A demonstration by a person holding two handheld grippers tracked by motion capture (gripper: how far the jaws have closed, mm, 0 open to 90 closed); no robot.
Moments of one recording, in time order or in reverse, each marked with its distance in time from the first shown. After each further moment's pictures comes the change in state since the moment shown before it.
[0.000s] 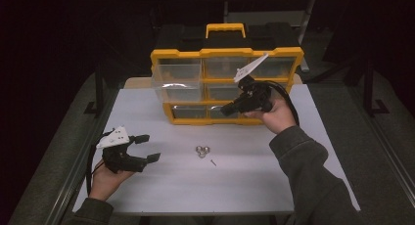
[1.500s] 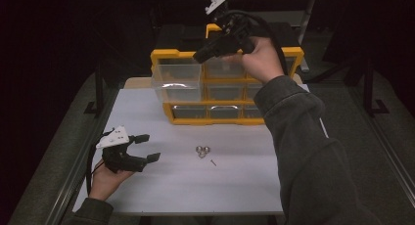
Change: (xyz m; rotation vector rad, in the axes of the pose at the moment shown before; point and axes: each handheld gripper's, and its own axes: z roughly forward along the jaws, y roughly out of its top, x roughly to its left) left arm -0.001 0.002 -0.001 0.011 -0.001 -0.001; right arm 0.021 0.143 -0.051 -0.068 -0.053 -0.150
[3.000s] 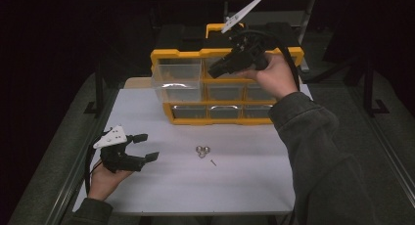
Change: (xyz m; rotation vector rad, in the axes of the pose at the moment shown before) left arm 0.003 0.000 -0.004 -0.016 0.007 0.003; right arm 0.003 -0.047 -0.007 0.037 -0.046 0.049
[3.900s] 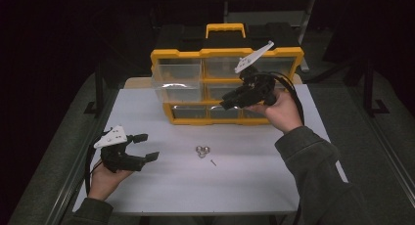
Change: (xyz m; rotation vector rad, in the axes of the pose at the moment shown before) left arm 0.000 0.000 0.001 0.002 0.000 -0.003; right arm 0.012 -0.081 0.032 0.011 0.018 0.088
